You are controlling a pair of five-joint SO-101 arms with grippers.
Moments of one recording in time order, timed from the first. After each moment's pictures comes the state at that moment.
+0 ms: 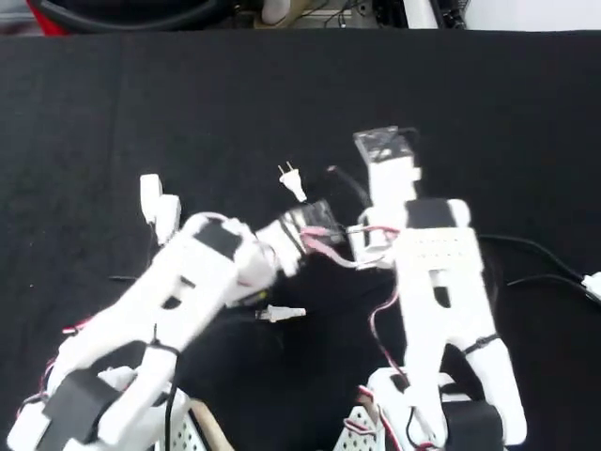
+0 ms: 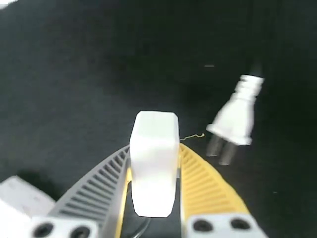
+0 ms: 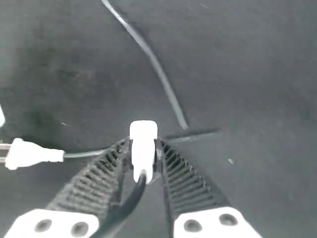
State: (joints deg) left arm 26.5 -20.6 43.8 58.9 -37.9; right arm -3.0 -26.9 39.6 73.7 8.0
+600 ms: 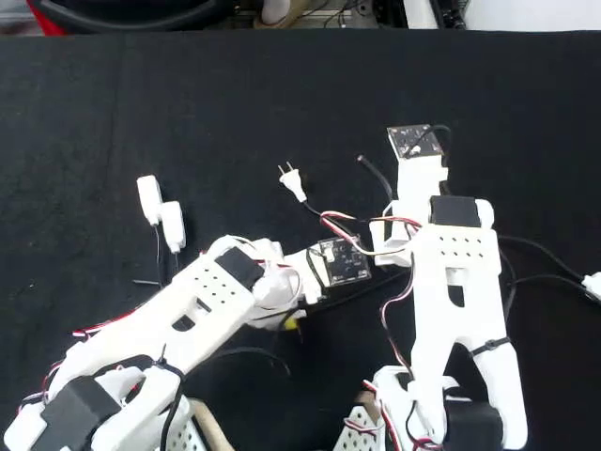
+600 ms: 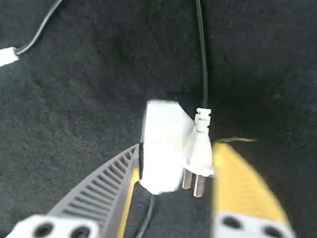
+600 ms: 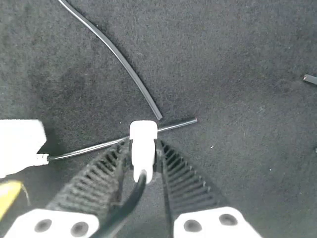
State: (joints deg) left arm 35.4 -22.5 47.9 52.1 -38.0; right arm 3.0 -26.9 38.1 75.6 8.5
